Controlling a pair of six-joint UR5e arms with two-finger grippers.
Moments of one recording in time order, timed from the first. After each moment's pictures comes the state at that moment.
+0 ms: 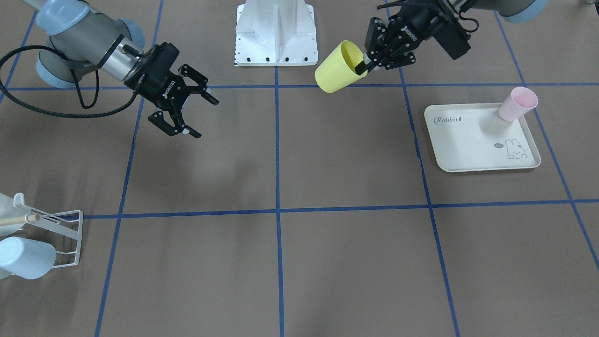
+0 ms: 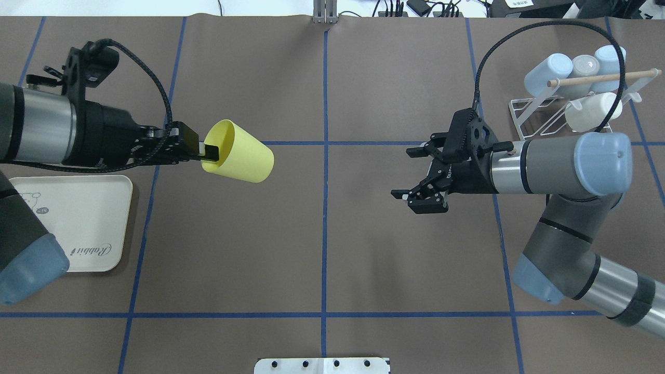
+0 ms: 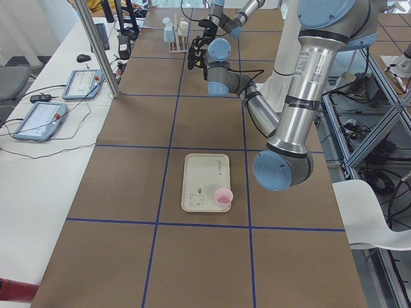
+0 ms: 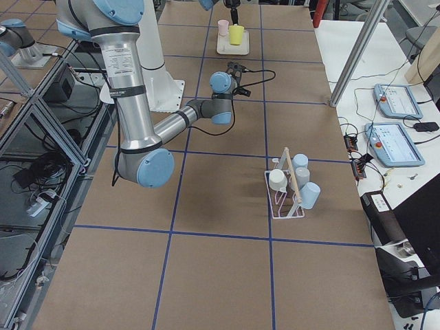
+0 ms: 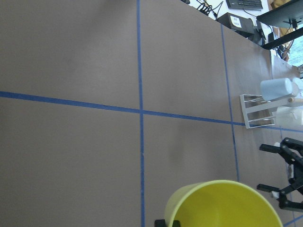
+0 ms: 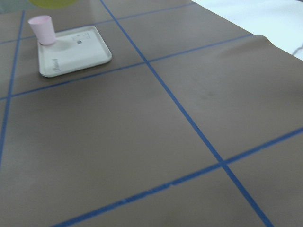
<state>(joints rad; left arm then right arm) -0.76 -1.87 -2.08 -2.30 -2.12 -1.46 0.62 -1.31 1.76 -0.40 1.95 0.31</state>
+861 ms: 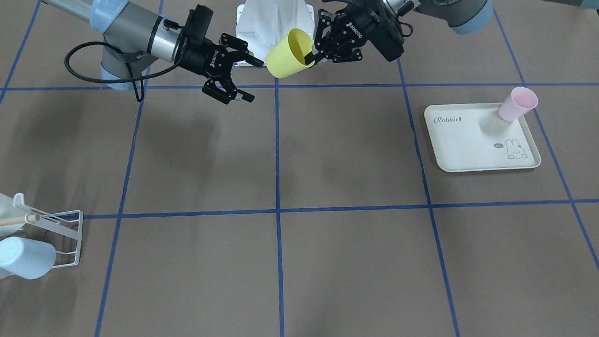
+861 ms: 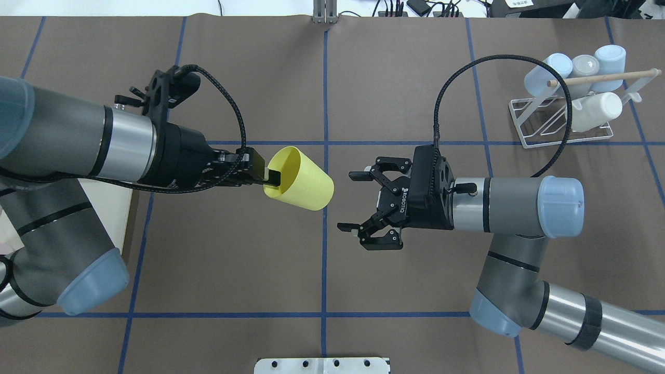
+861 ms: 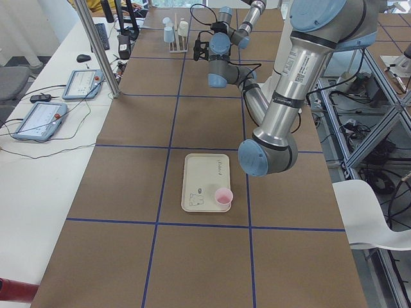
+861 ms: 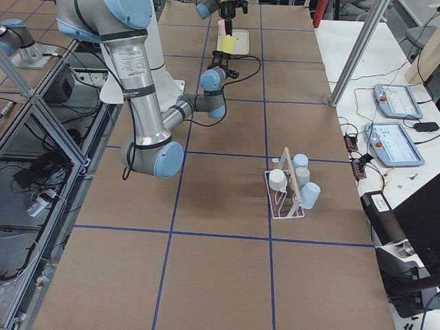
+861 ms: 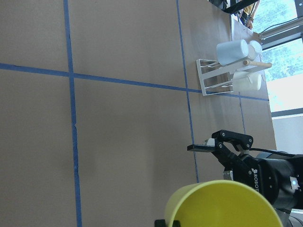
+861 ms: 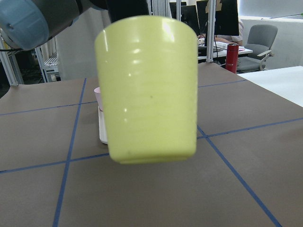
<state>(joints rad) -0.66 -2.00 -2.00 -2.31 -2.12 -1.47 0.48 -1.22 1.72 -0.18 1.83 0.30</state>
